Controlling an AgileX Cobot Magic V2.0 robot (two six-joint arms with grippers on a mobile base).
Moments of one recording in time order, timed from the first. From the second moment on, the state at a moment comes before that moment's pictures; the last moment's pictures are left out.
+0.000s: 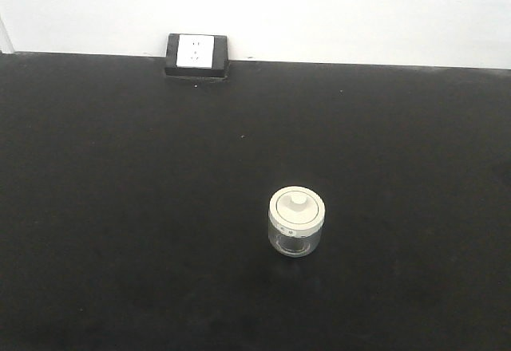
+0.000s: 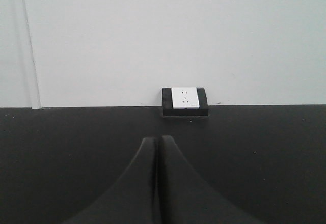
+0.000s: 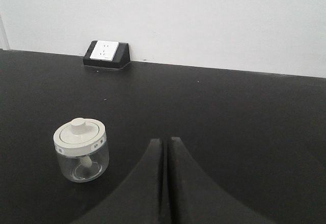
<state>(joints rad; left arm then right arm) -0.06 0.26 -0.21 0.27 0.01 -0.33 0.35 -0.02 -0.30 -0.25 0.52 0.25</state>
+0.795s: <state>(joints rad) -0.06 0.26 -0.20 0.27 0.01 -0.32 0.35 -0.02 -0.30 -0.25 0.52 0.25</state>
